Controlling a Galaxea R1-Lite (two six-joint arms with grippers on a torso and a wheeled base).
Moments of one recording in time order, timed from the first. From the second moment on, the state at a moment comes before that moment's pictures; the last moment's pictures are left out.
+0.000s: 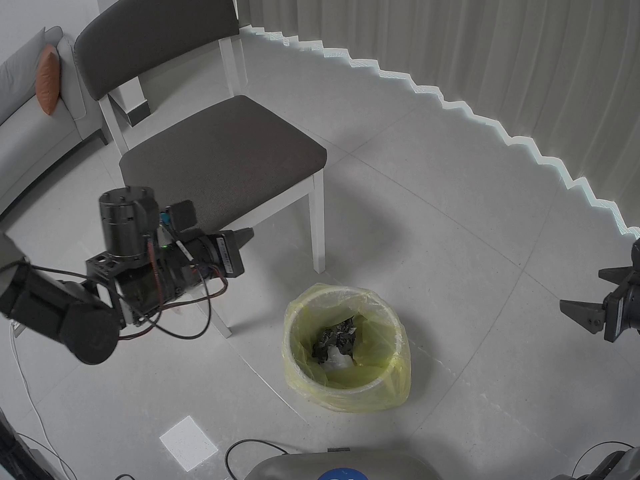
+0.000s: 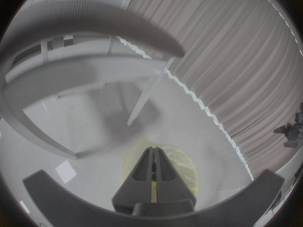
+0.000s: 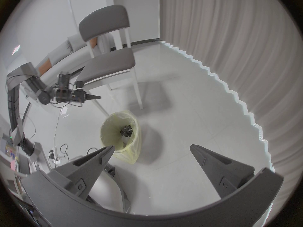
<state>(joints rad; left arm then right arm) -0.40 1.78 -0.76 -0.83 -0.15 -0.30 0.22 1.06 -0.70 0.13 -0.03 -0.12</state>
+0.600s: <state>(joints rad) -0.38 1.18 -0.57 -0.58 -0.15 -0.23 0.11 0.61 -0.58 0.24 -0.03 -0.11</state>
